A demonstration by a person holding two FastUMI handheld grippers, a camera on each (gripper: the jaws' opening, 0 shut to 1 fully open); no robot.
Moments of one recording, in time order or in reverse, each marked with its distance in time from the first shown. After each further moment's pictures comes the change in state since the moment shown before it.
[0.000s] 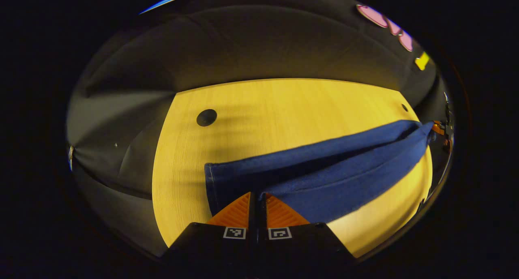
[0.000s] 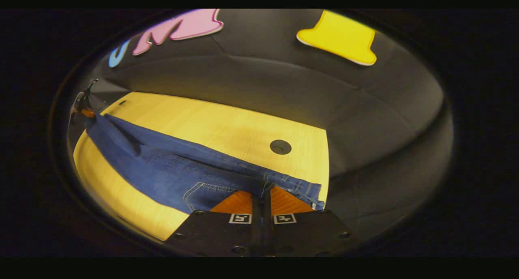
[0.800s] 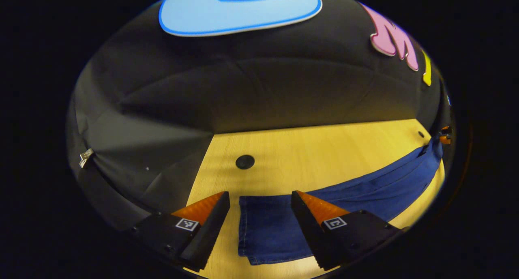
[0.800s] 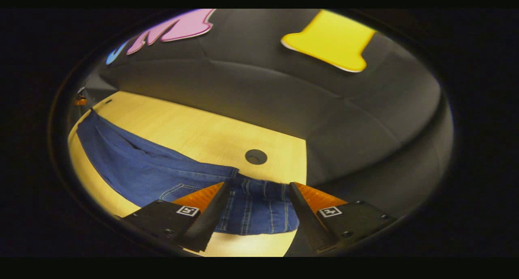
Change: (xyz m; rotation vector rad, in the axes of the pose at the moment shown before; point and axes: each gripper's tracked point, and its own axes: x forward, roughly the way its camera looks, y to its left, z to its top) left arm -0.067 0.025 0.047 -0.049 -0.402 0.082; right arm -0.028 -0.054 0.023 -0.001 -0.106 -0.101
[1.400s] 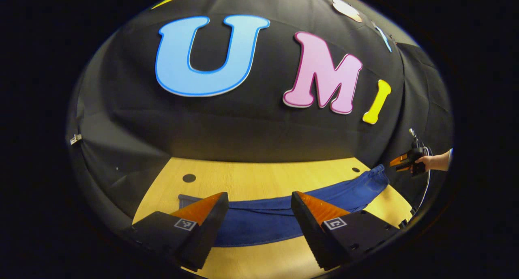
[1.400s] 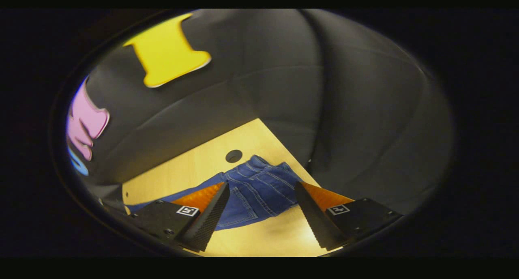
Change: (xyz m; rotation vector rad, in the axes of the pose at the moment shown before) left arm -0.156 -0.117 0.031 -0.092 -0.298 -0.260; right arm -0.037 -0.028 -0.044 0.888 0.058 -0.080
